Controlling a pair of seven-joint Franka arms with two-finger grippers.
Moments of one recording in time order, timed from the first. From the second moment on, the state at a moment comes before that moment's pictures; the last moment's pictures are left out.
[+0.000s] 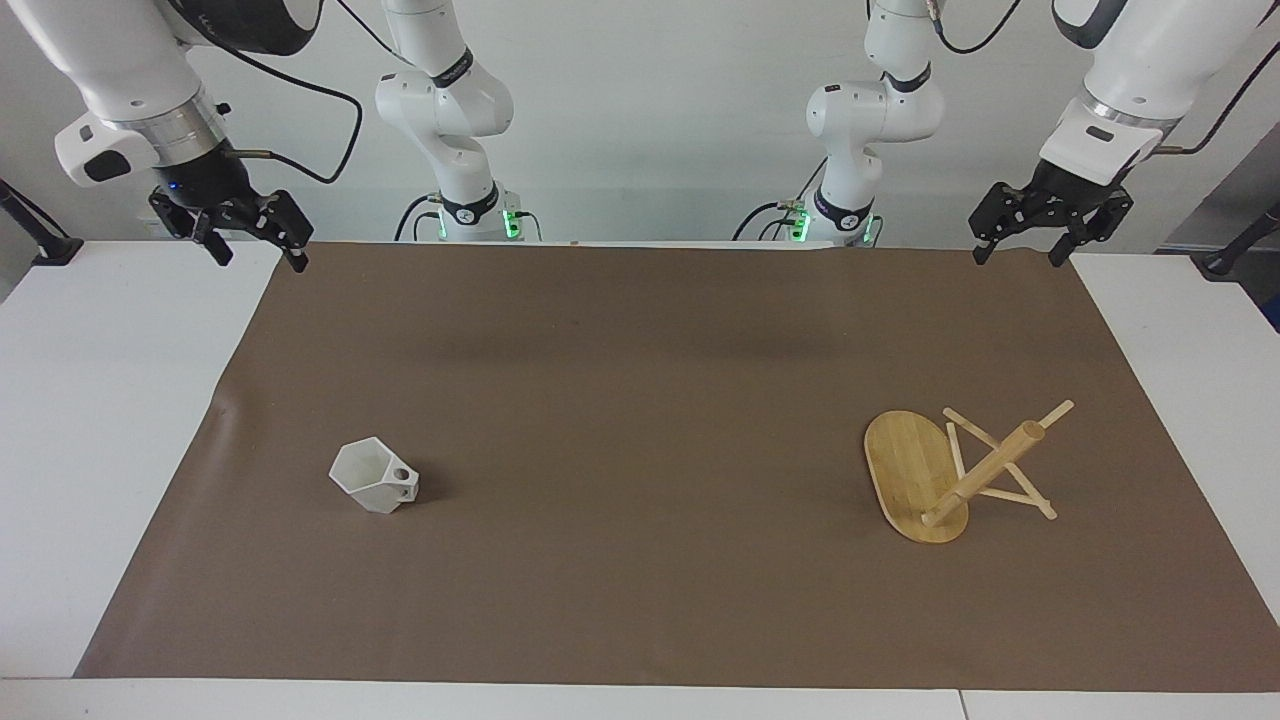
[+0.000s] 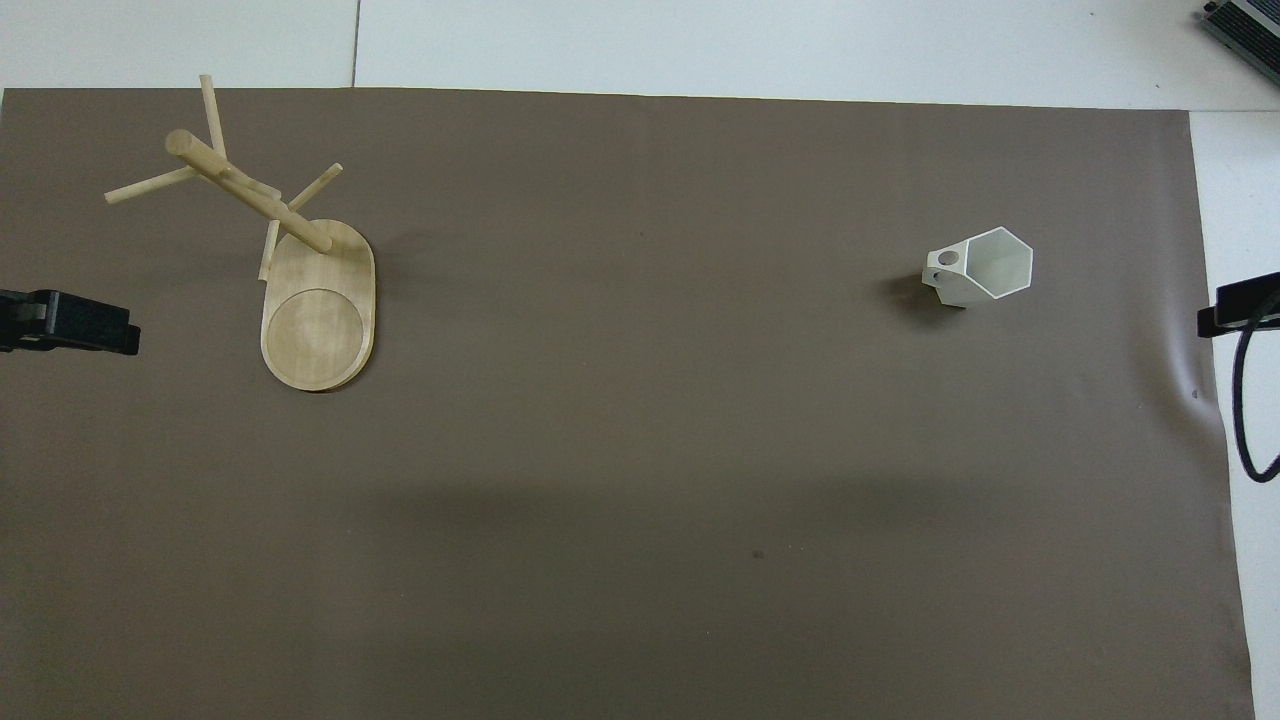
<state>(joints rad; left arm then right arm) -0.05 -0.08 -0.01 -1.60 -0.01 1.55 0.02 -0.10 0.01 -0.05 -1.53 0.00 1.54 -0.03</state>
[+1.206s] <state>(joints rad) -0.05 -0.08 -0.01 -1.60 -0.01 1.55 0.02 -0.10 0.01 -0.05 -1.53 0.00 1.54 -0.05</state>
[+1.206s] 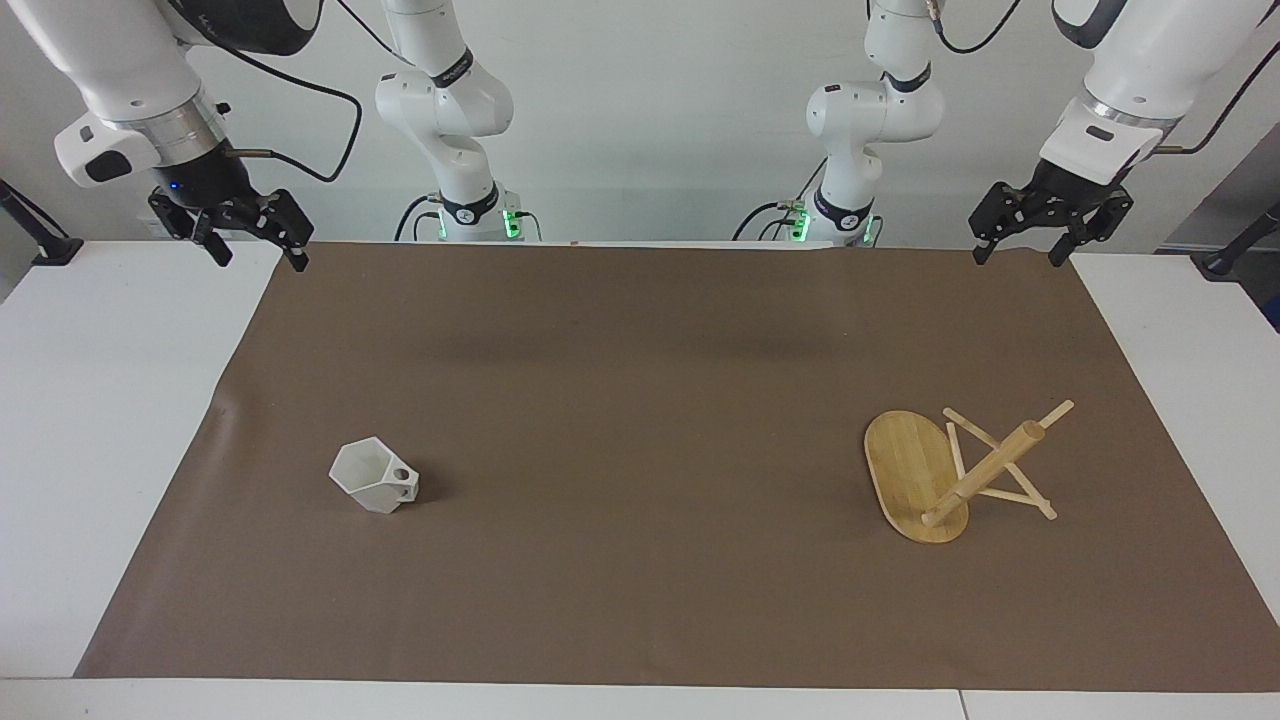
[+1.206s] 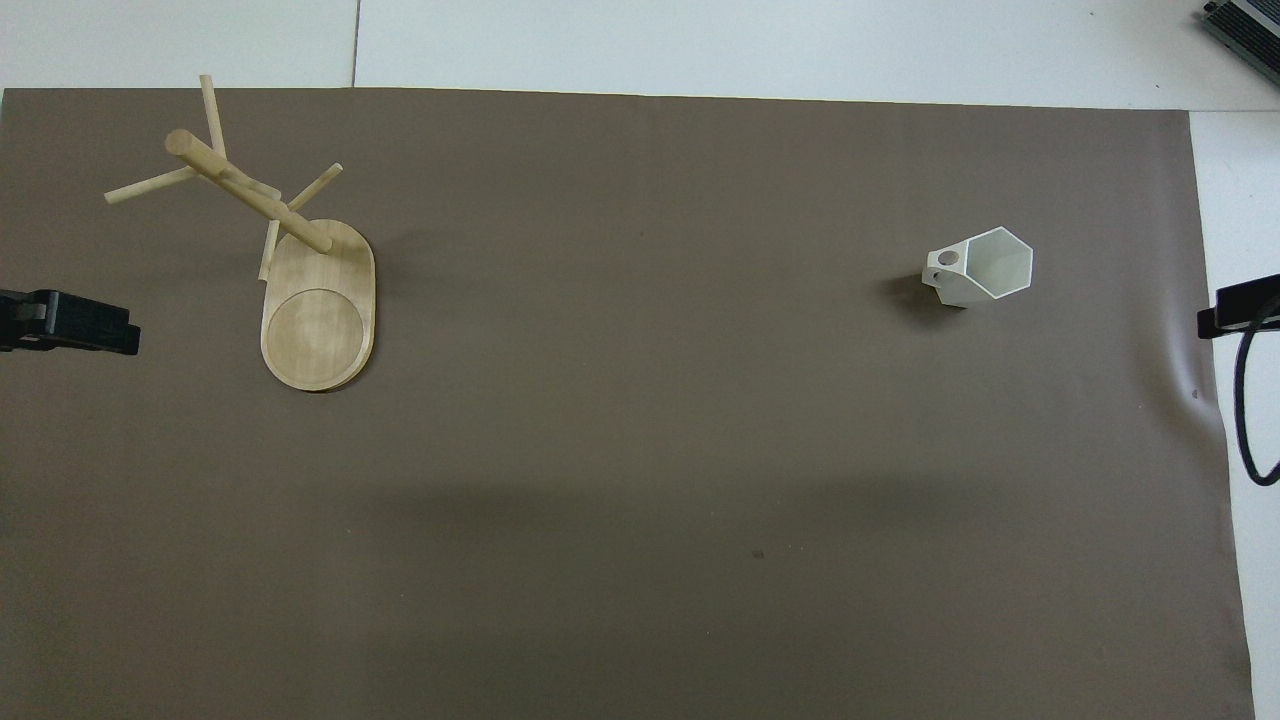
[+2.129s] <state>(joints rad) -0.05 -0.08 -0.01 -1.60 -0.01 1.55 0.02 -0.10 -0.02 -0.05 -1.62 0.00 1.66 -0.05</state>
